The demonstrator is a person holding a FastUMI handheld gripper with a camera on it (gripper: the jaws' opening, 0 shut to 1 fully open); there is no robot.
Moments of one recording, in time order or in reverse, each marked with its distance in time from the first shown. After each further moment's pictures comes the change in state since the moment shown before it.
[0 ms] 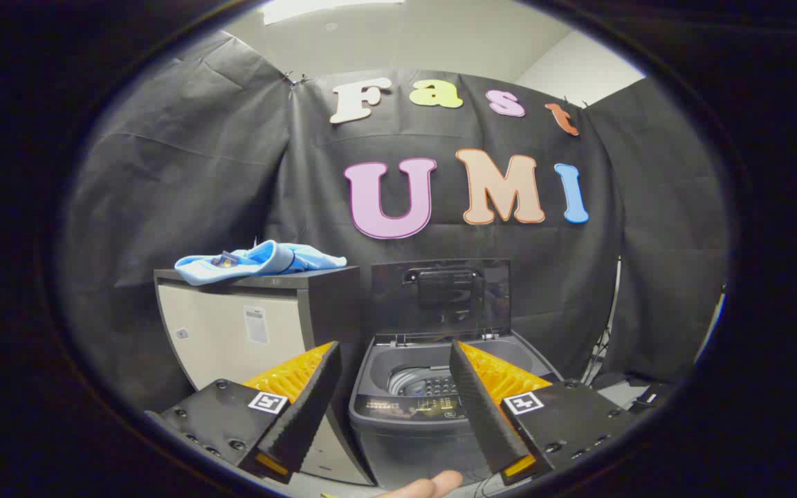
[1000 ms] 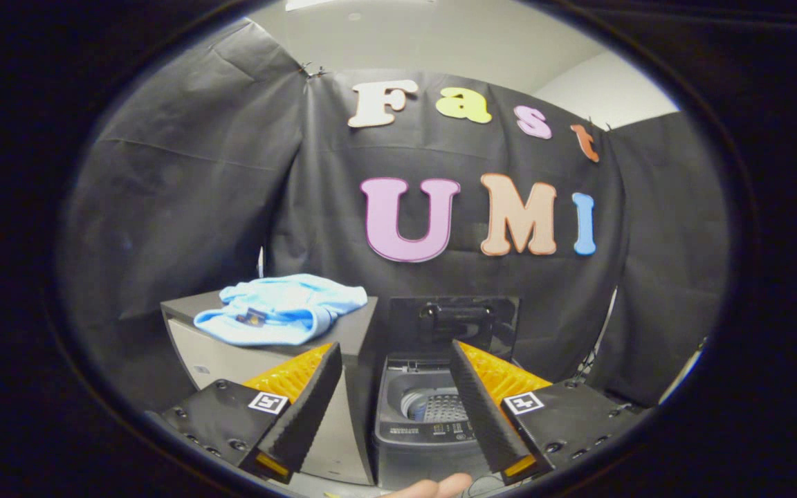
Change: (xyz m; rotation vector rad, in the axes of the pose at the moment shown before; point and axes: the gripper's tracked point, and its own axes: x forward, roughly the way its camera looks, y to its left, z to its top) arm 0.023 0.091 0.124 -0.092 0.012 0.004
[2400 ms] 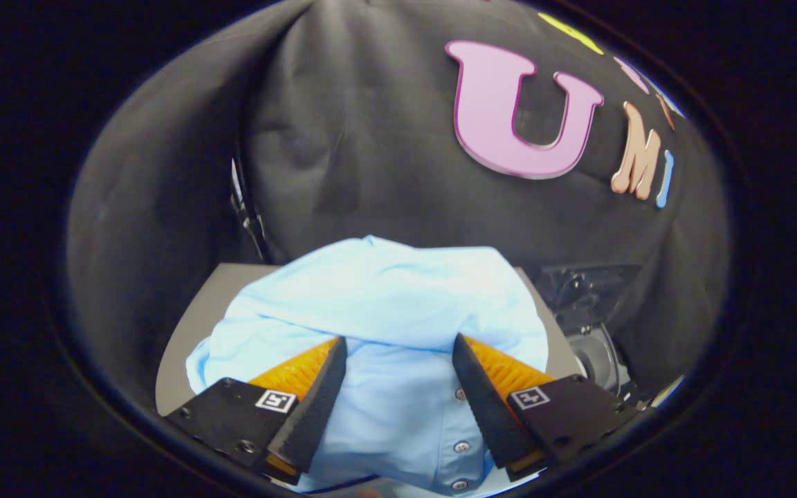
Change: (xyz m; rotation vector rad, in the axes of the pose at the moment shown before) arm 0.266 0.192 -0.069 -0.027 0.618 -0.076
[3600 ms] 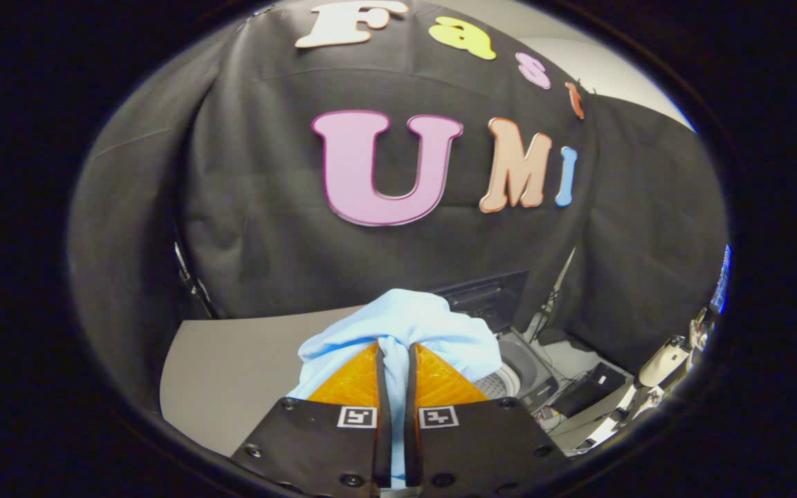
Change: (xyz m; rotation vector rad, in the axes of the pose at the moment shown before) arm -0.132 -0.173 0.035 0.170 -0.178 -0.290
